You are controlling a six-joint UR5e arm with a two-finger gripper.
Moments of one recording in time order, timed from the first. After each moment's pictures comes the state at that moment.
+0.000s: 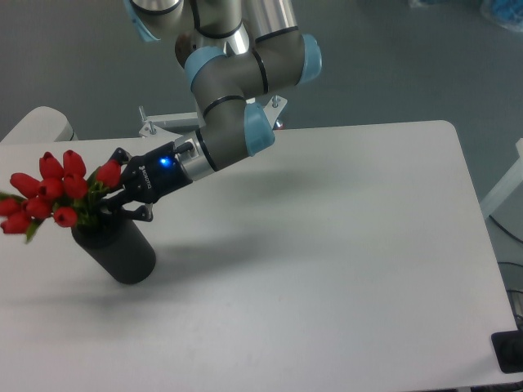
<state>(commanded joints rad) 2.38 -1.78 -2.04 -1.02 0.22 1.51</state>
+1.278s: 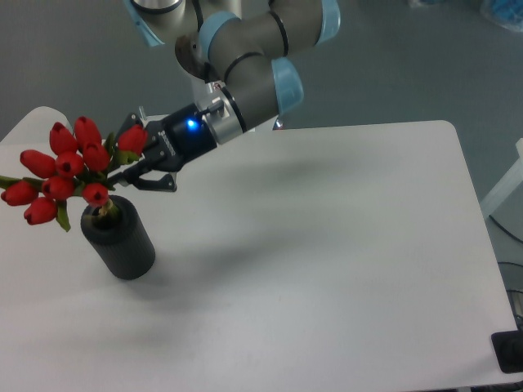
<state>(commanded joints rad) 2.49 -1.59 -2.04 -1.02 0.14 1.18</state>
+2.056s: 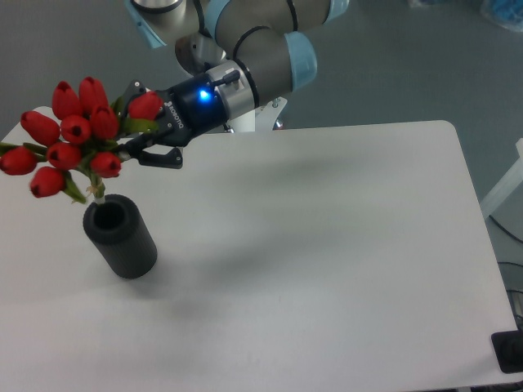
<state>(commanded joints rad) 2.54 -1.60 -1.95 -1.03 -0.02 1.13</state>
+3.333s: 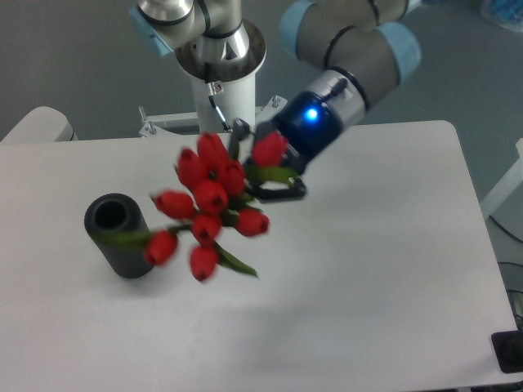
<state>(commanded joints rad) 2.69 -1.83 -1.59 -1.02 0.46 1.14</state>
